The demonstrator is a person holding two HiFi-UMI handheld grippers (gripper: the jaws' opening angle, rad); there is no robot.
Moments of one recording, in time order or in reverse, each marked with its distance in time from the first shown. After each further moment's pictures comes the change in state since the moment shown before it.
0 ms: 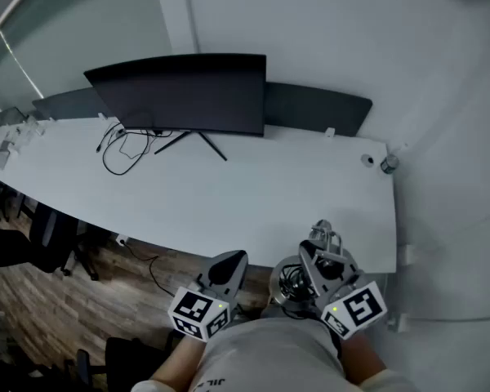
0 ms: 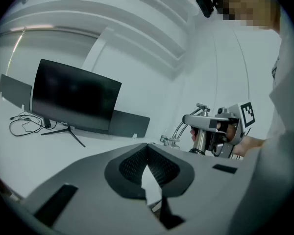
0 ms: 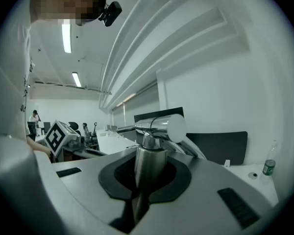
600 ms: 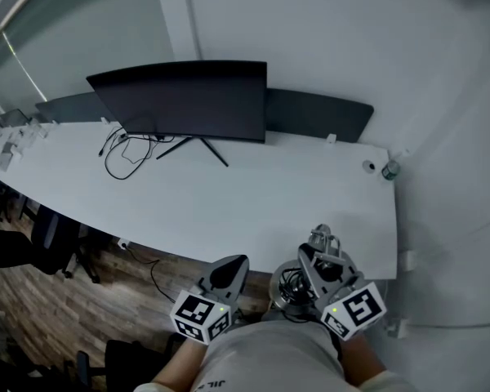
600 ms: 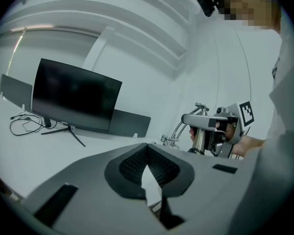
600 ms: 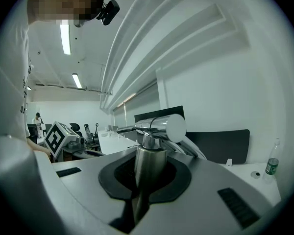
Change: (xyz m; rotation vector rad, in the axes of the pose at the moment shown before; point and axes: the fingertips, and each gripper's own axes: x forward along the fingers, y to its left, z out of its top) left arm 0.005 -0.003 -0.003 -0.007 0.008 0.010; right arm 0.002 -0.007 -0.002 0.019 0.007 0.017
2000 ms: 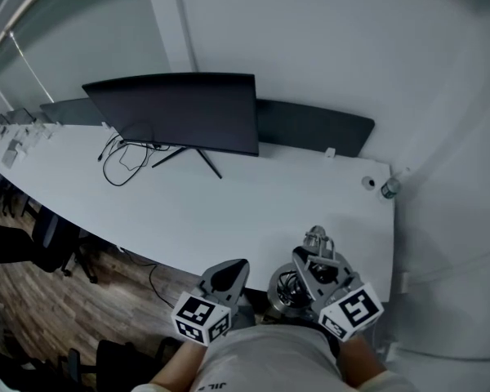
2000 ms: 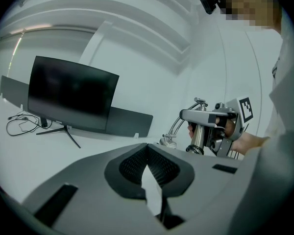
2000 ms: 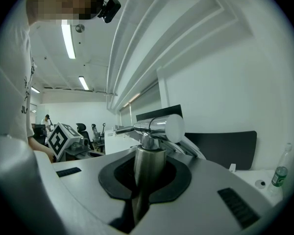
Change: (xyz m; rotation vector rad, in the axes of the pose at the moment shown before) left arm 0.062 -0.007 0.001 0.002 0.021 0.043; right arm 0.013 -0.055 0.001 -0.007 0.001 0.101
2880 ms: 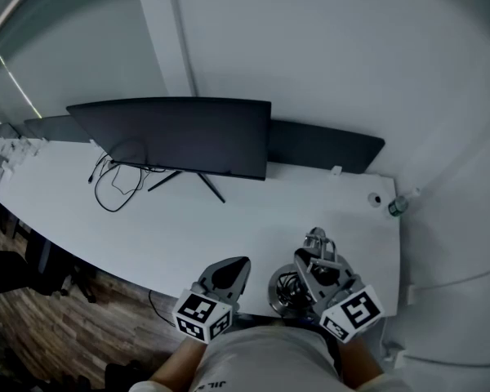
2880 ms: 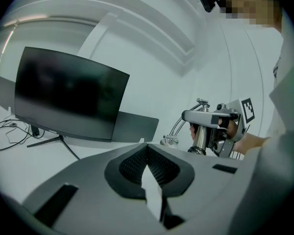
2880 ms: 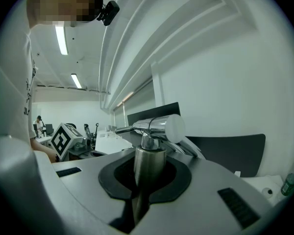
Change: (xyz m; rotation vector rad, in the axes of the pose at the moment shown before) left arm 0.046 0.088 0.047 0.007 0.010 -0.076; right arm 0.090 -0.033 0.020 0.011 0.008 -0.069
